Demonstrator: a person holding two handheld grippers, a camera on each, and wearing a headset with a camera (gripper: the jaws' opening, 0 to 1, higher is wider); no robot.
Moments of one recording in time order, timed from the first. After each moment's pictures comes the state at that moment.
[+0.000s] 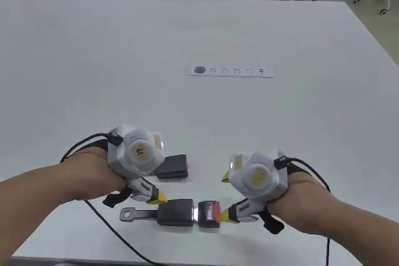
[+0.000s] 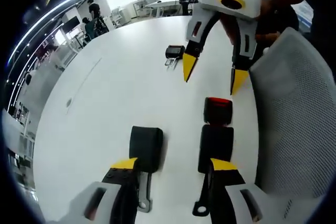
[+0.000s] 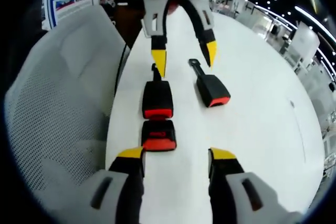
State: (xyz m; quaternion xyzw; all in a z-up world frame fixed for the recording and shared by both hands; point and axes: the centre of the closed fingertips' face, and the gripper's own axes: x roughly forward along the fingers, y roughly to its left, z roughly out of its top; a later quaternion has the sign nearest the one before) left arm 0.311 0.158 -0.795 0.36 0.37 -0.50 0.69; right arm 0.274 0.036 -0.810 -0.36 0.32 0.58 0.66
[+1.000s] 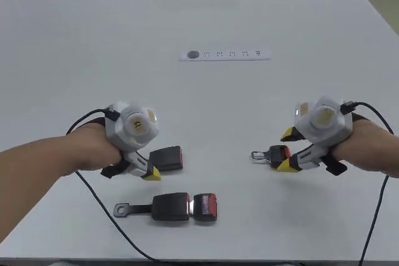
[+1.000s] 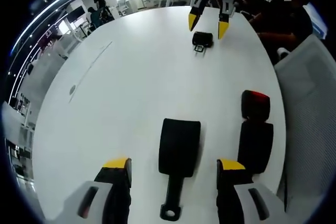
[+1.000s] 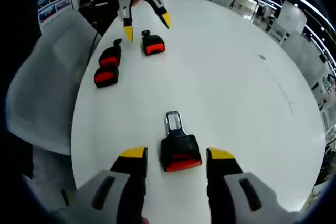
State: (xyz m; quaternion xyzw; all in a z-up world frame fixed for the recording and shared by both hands) left arm 0.363 0.165 -0.822 0.36 0.40 -0.48 0.69; right arm 0.353 -0.096 -0.823 -0.33 0.38 0.53 0.68
